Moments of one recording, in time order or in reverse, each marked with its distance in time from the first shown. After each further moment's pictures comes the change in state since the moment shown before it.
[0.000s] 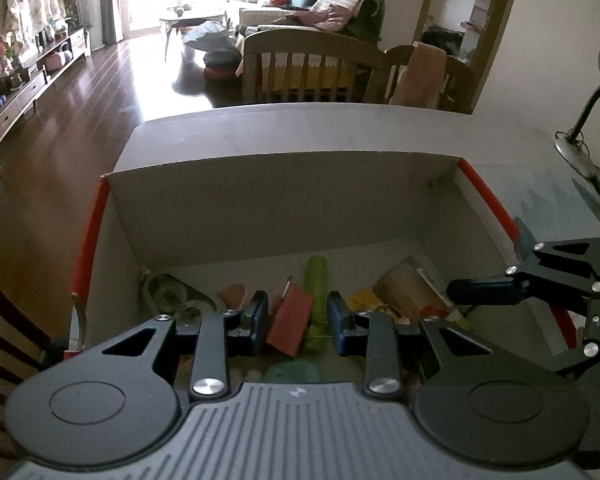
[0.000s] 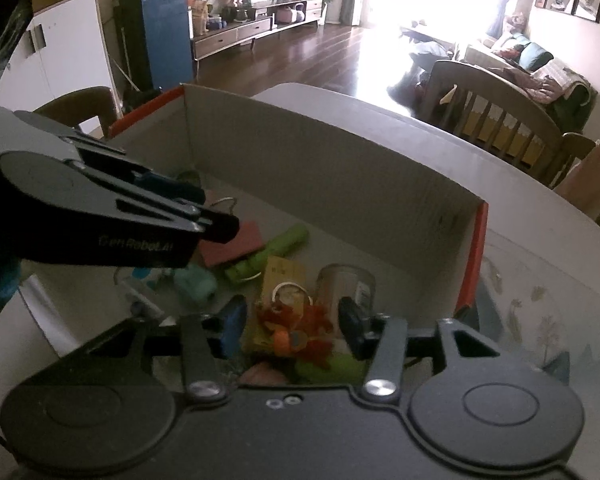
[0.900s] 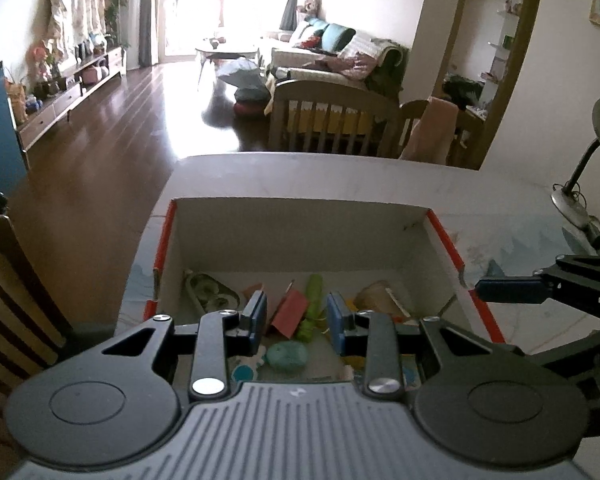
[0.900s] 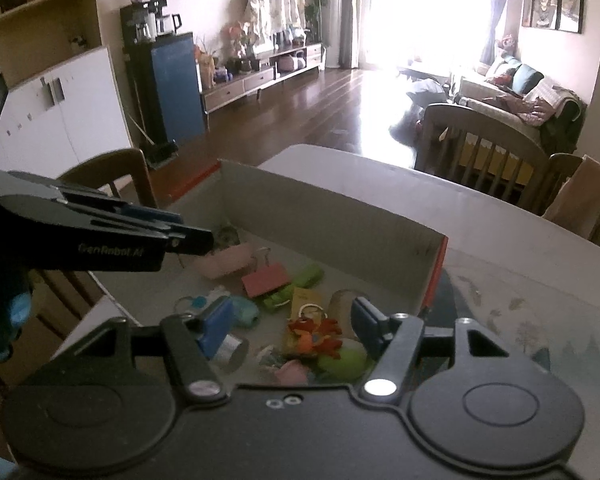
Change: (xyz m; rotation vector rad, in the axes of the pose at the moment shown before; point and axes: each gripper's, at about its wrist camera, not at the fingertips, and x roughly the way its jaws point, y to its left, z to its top) left arm -0.103 -0.012 -0.014 -0.090 -0.134 0.056; right arm -0.089 -0.001 -0.007 0.070 -0.165 0.052
